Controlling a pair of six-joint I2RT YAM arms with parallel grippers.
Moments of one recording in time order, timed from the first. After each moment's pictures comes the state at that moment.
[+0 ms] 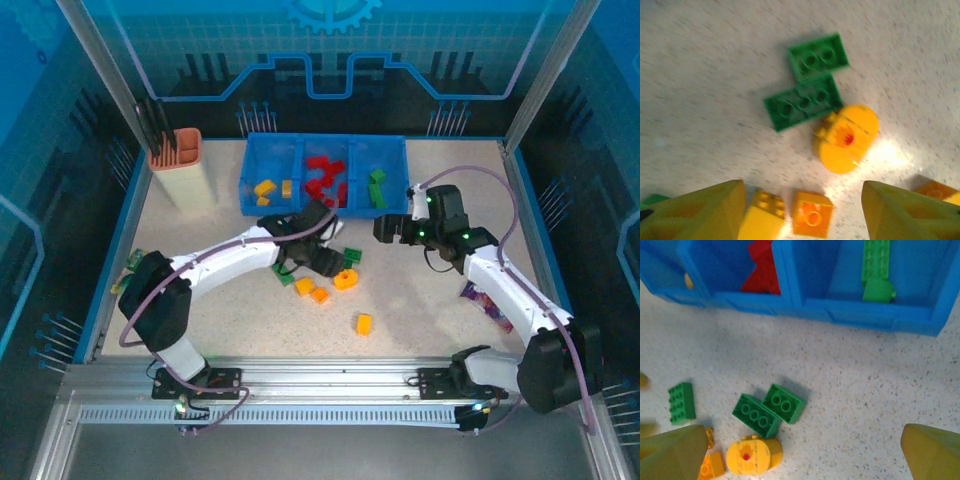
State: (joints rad) left arm -0.75 1.66 1.22 -0.66 0.05 -0.26; right arm 0.27 1.22 0.90 -0.41 -0.26 0.31
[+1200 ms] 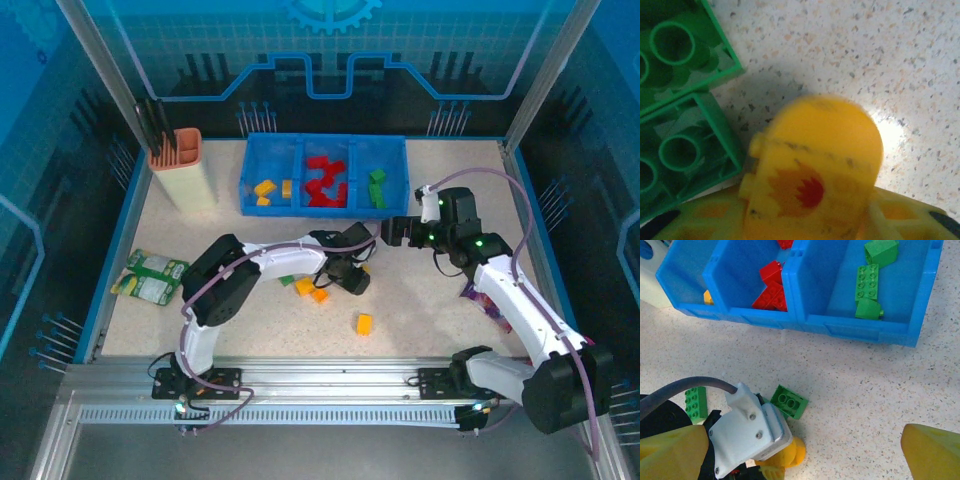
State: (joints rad) left arm -0.86 2.02 1.36 -0.54 0.09 -0.30; right arm 0.25 1.12 0.90 -0.49 -0.26 0.26
